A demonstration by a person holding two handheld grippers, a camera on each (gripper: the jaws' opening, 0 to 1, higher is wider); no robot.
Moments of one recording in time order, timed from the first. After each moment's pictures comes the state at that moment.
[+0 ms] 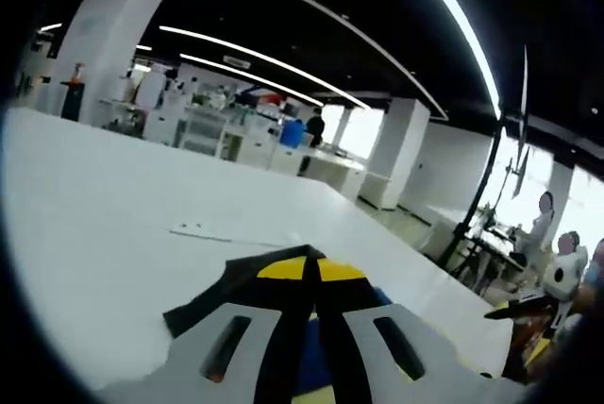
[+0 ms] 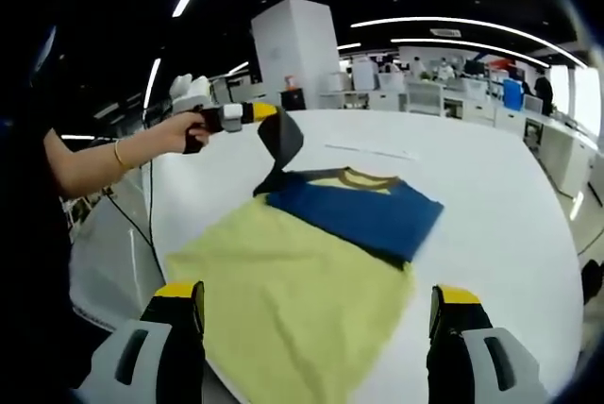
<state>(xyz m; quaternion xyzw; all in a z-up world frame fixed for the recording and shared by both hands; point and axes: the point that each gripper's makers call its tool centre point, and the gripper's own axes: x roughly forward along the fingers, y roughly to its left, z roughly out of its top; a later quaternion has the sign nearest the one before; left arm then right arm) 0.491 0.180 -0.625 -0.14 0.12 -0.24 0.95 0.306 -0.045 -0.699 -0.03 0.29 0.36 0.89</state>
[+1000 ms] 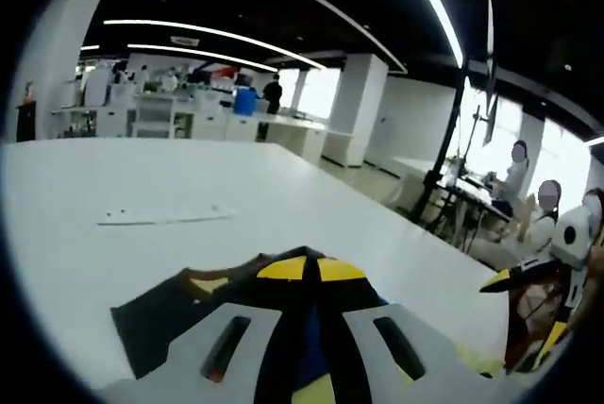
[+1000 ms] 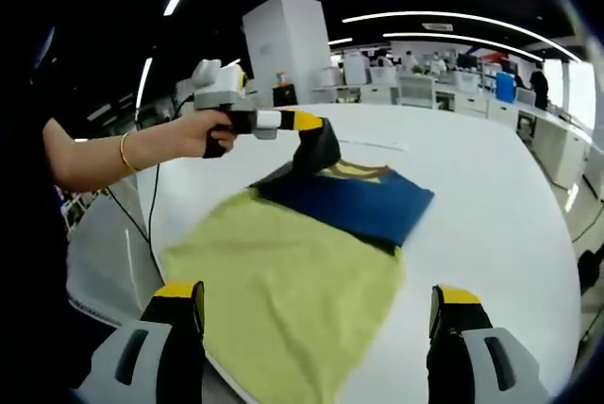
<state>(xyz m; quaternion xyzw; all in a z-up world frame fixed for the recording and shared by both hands) 0.492 0.063 -0.666 -0.07 0.17 -0.34 0.92 0.300 -0.058 -0.709 -0.02 0.31 0.34 0.89</state>
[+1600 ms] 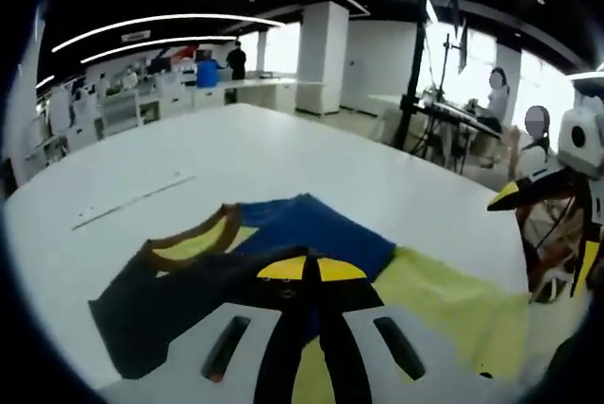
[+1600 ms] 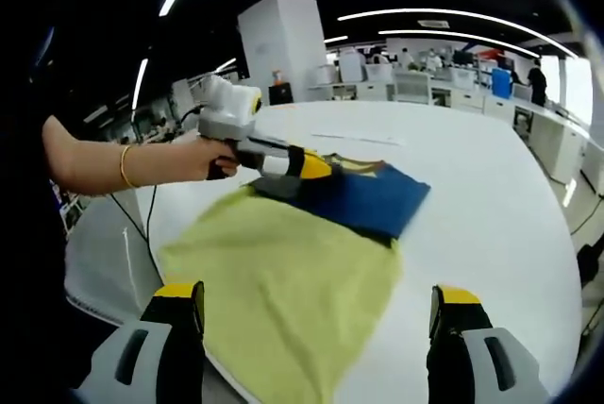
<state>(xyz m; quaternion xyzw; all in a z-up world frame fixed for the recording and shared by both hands) 0.455 0.027 -0.740 0.08 0.24 -0.40 0.88 0.298 -0.063 -0.714 -0.02 0.31 0.34 0.89</state>
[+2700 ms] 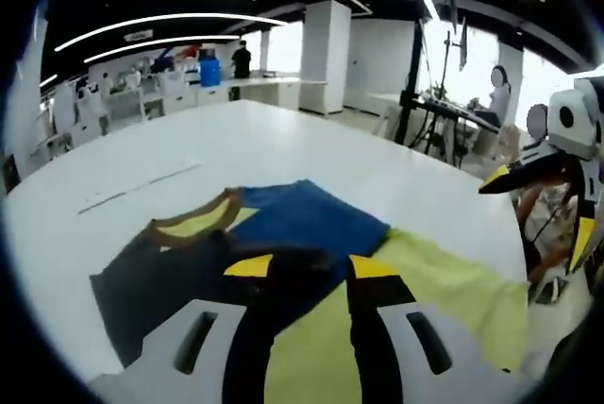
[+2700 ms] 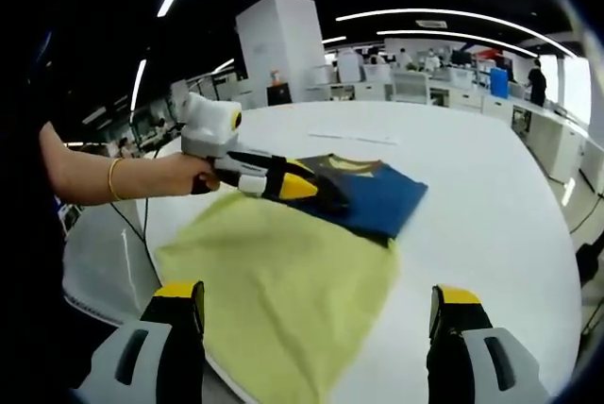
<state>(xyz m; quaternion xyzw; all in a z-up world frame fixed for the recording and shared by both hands) 0.442 0.052 -0.734 0.06 0.22 -0.38 0.90 0.300 -0.065 -0.715 -0.02 0.31 0.33 0.89</state>
